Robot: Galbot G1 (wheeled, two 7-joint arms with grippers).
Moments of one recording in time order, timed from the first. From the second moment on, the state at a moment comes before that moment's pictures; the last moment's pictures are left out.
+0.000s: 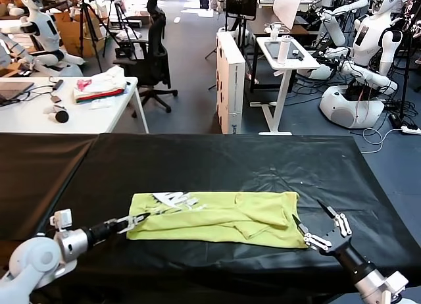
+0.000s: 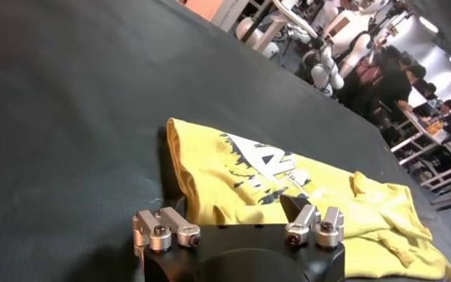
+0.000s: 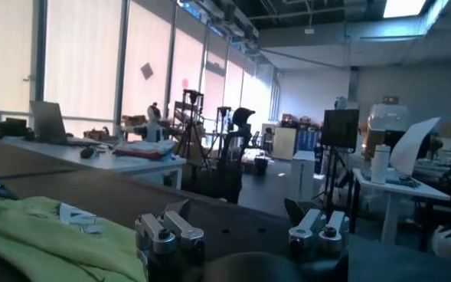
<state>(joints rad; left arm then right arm) 1.39 -0.72 -0.56 -1.83 -1.32 0.67 0.18 -1.82 0.90 0.76 2.05 0.55 0.31 -0.29</state>
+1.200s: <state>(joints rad) 1.45 -0.69 -0.66 -1.88 -1.22 0.66 0.10 -1.74 0.93 0.68 2.05 0.50 0.28 -0.20</state>
